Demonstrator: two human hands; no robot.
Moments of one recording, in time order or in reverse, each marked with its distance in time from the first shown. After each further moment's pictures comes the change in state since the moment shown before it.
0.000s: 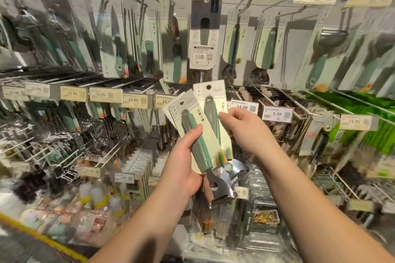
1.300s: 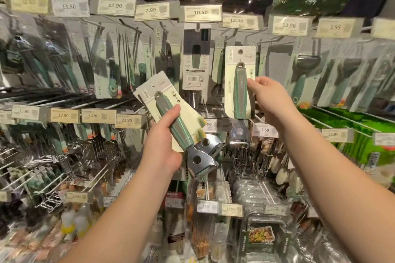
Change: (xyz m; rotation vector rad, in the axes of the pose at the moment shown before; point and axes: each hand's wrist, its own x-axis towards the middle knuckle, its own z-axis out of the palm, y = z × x) left_hand 0.017 0.068 0.017 -0.029 -0.057 0.218; right_hand 0.067 -0.028 -0.077 0.113 0.271 -0.015
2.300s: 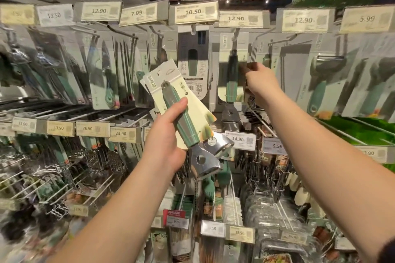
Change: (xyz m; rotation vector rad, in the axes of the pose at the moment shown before) left_hand 0.039 -0.004 0.043 0.070 -0.108 0.058; right_hand 0.143 0.021 0.036 0.188 -0.015 -0.028
